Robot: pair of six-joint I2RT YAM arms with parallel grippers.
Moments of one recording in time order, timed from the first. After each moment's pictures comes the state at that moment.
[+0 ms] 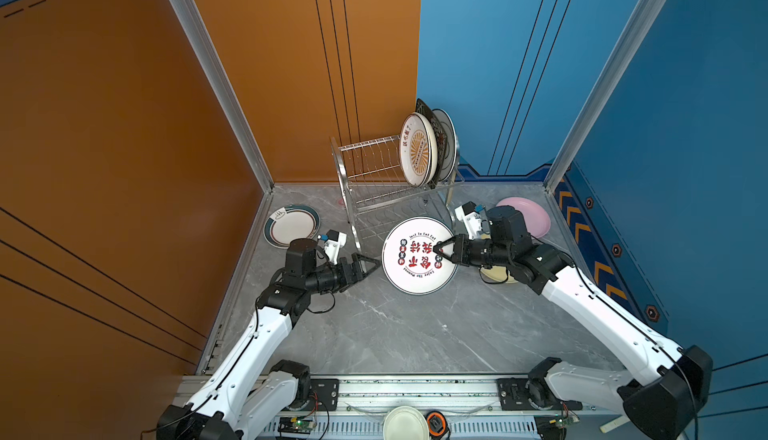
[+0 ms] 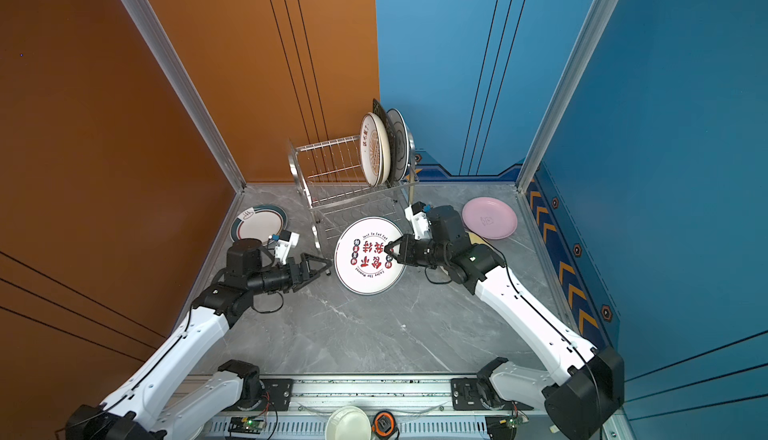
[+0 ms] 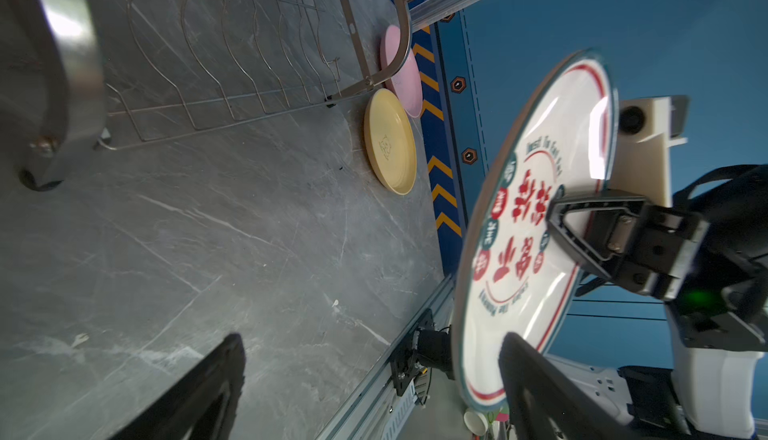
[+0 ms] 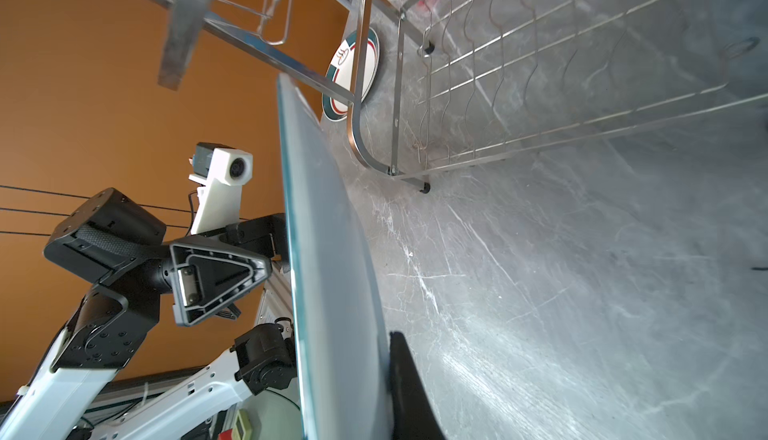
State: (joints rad) left arm -0.22 0.93 0.68 -0.32 0.75 -0.75; right arm 0.56 1.19 1.17 -0.55 -0.42 0.67
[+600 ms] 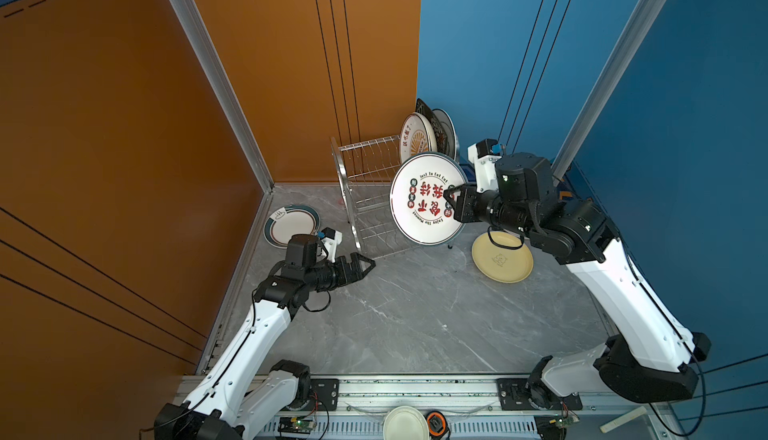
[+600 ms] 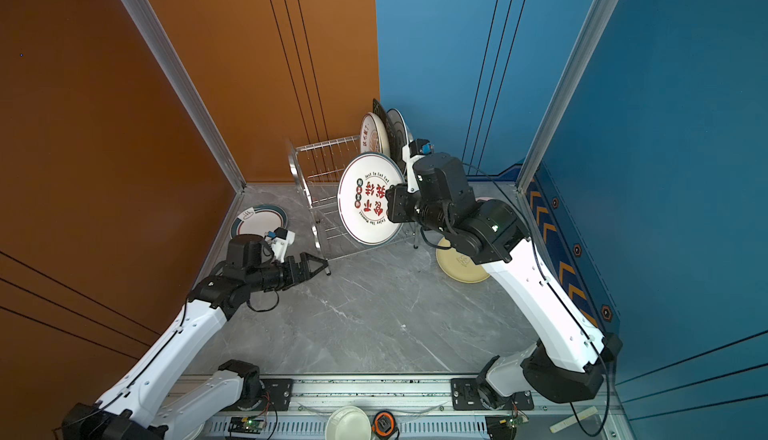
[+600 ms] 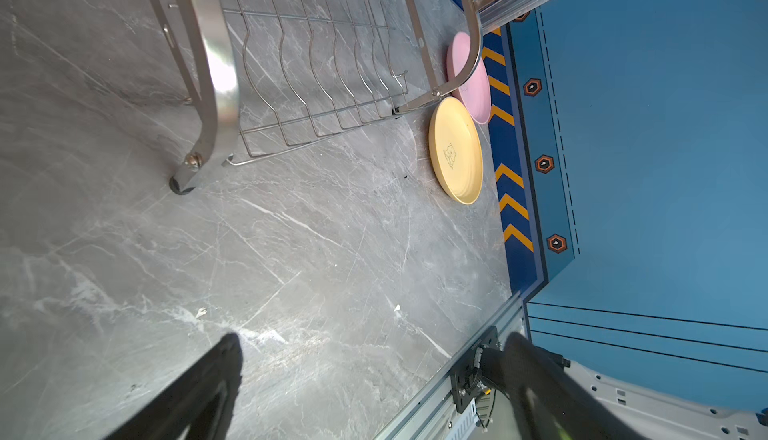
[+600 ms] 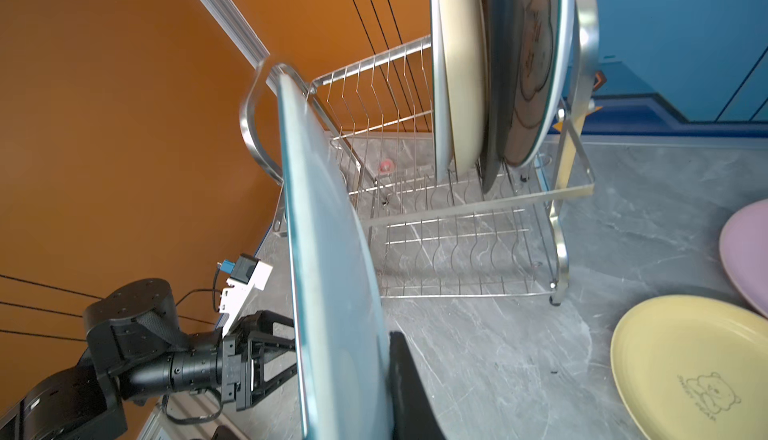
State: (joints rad) left arm -0.22 0.96 0.77 -0.51 0.58 -0.60; right arm 0.76 1.47 2.05 -1.02 0.15 0.49
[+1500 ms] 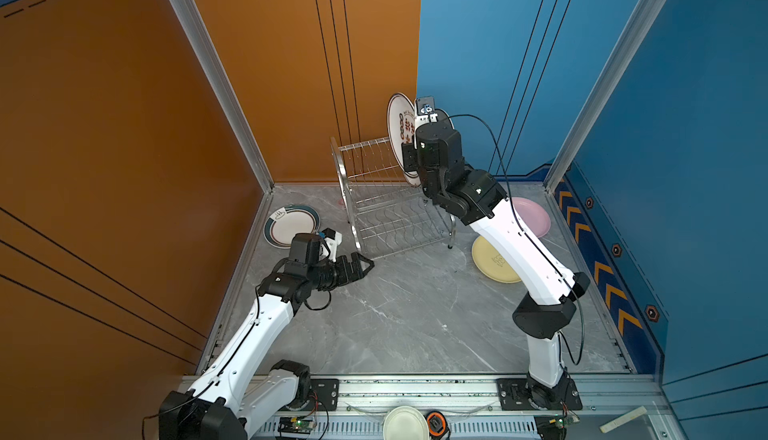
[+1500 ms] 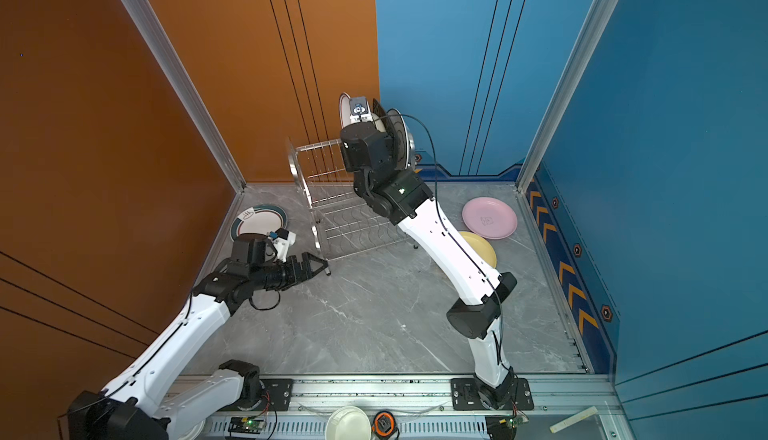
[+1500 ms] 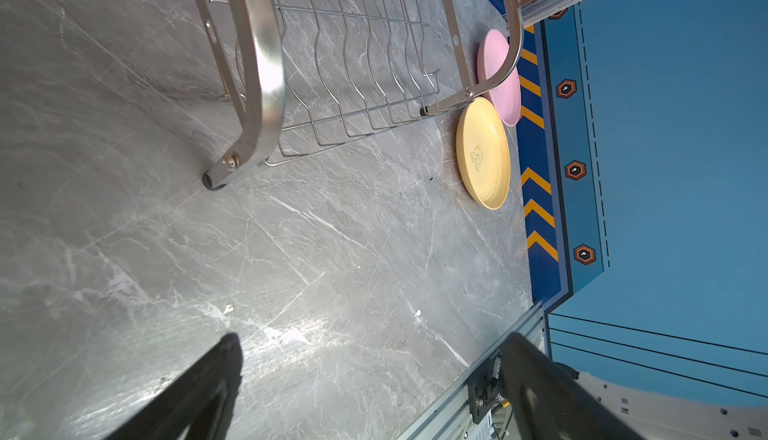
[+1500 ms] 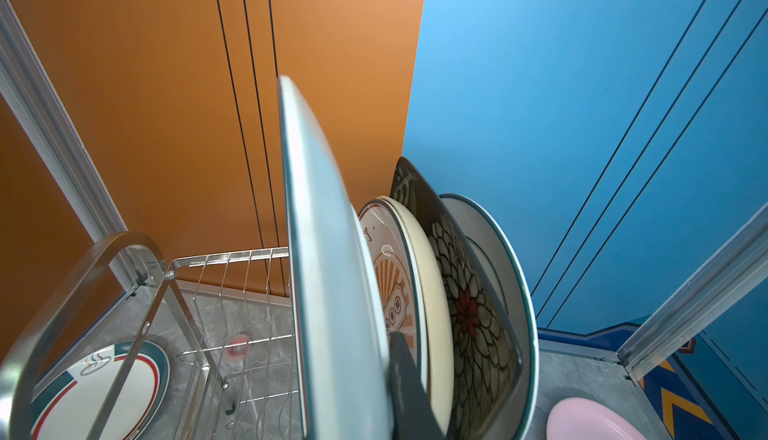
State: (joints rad) left arm -0.22 1.01 0.78 -0.53 0.52 -0.59; right arm 0.83 2.00 2.52 -0.67 0.74 0.02
